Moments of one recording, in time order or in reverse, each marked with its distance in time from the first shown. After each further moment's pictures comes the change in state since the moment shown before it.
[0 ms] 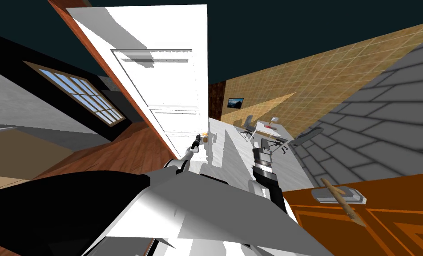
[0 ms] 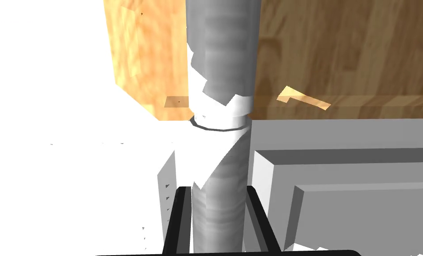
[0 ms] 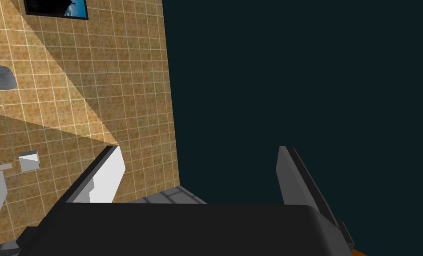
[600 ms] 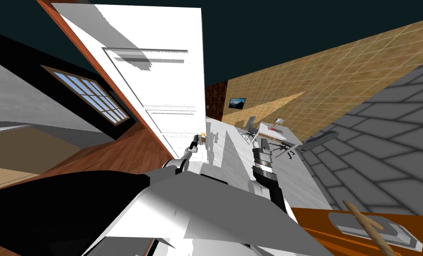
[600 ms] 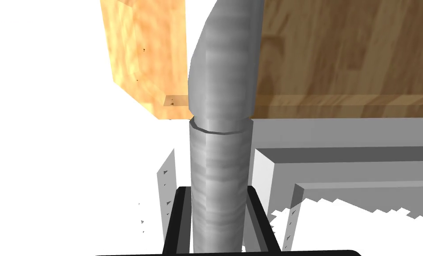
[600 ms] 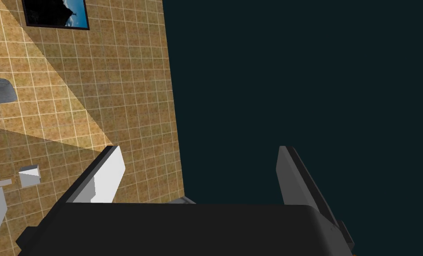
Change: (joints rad) arm 0.000 0.023 0.054 0.024 0.020 -0.010 -0.023
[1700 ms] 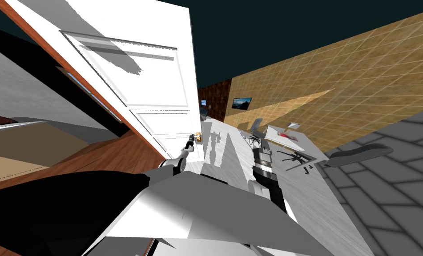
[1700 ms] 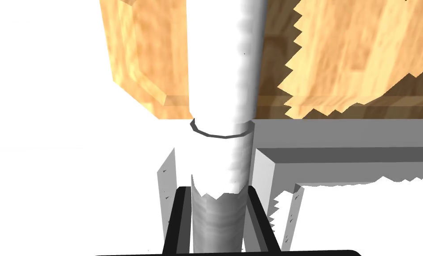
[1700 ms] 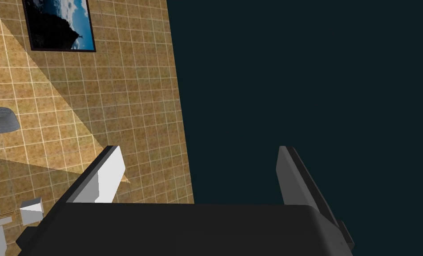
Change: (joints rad) arm 0.007 0.063 0.102 0.023 0.040 -0.011 -0.033
